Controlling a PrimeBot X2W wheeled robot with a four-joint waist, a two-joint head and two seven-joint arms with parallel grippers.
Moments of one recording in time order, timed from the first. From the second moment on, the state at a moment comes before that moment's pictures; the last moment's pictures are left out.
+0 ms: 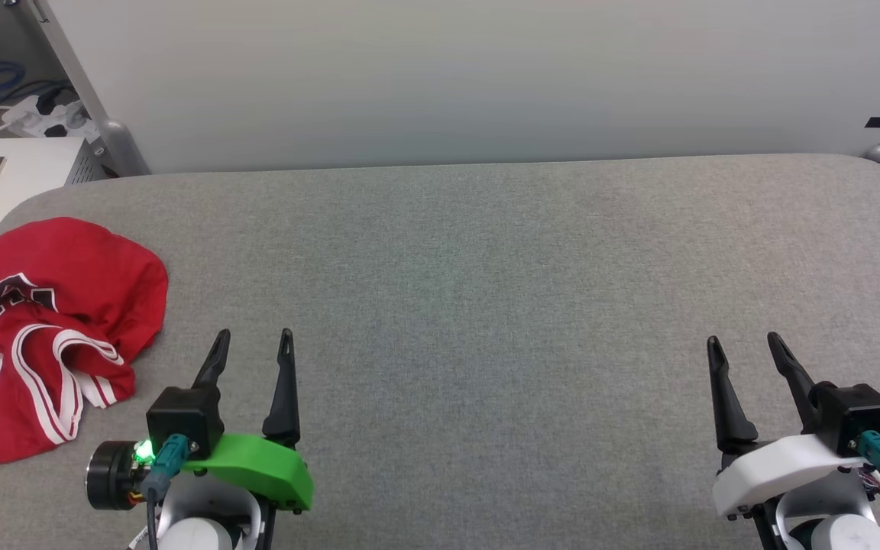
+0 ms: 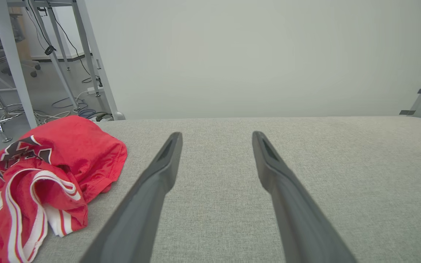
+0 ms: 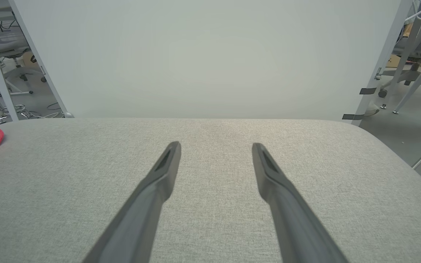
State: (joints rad) left arm -0.02 0.06 -0.03 0.03 -0.09 -0.03 -0.10; right arm 0.00 -0.05 -0.04 0.02 0.08 0.13 -0.10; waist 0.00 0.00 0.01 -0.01
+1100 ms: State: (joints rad) left arm 0.00 0.06 -0.06 0.07 -0.12 -0.06 -0.17; right arm 0.02 -0.05 -0.05 0.04 0.10 0.13 -0.17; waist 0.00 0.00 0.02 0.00
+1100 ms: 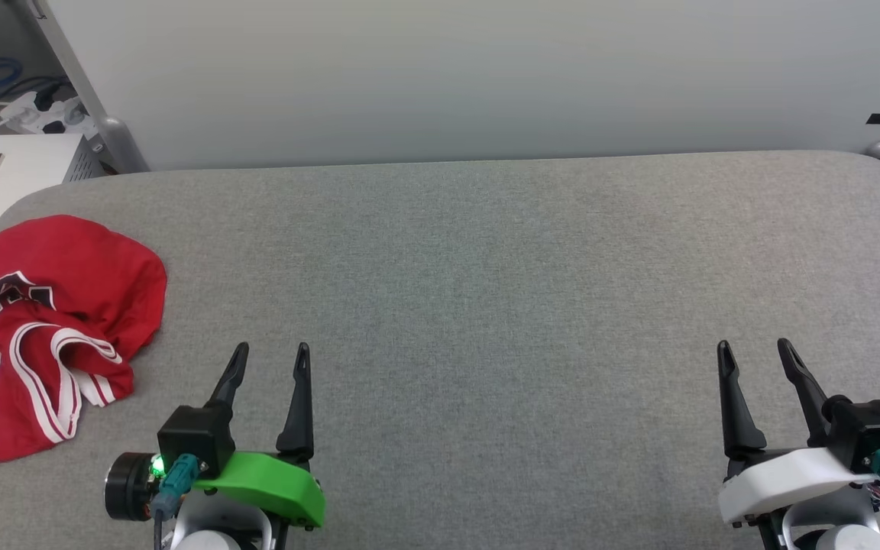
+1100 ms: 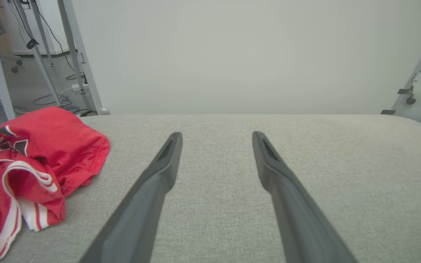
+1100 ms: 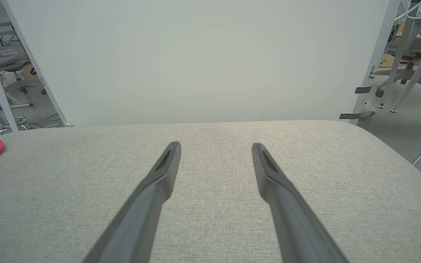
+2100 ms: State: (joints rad) left arm 0.00 0.06 -0.06 0.11 -0.18 -0.07 -0.23; right arm 0.04 -0.05 0.02 0.05 0.13 0.13 -0.23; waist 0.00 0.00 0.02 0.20
